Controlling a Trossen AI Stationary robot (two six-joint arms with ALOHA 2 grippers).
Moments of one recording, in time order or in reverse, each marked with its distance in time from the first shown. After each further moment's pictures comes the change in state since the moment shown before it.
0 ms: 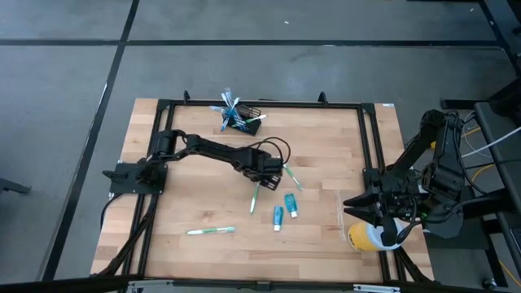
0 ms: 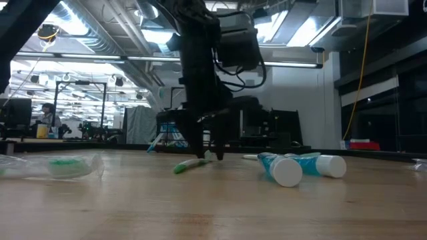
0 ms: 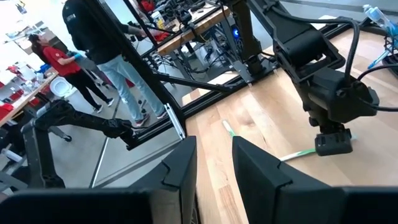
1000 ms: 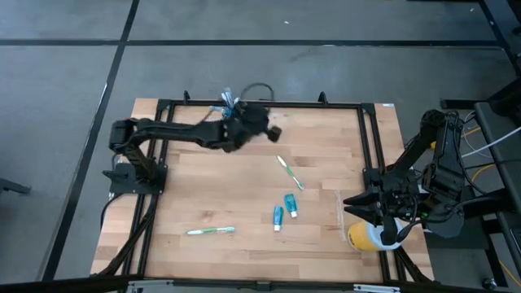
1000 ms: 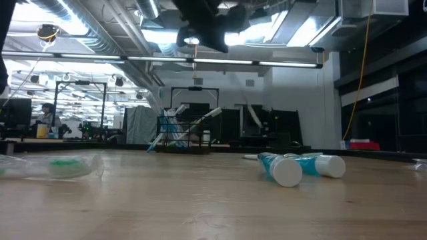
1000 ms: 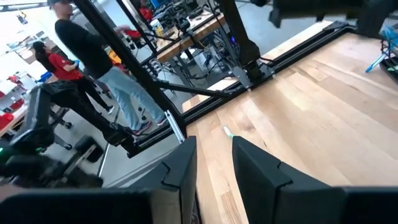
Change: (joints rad) left arm 0.092 -0.427 -0.118 0.554 -0.697 0.650; right arm 0.002 0.002 0.000 0.014 0.025 0.004
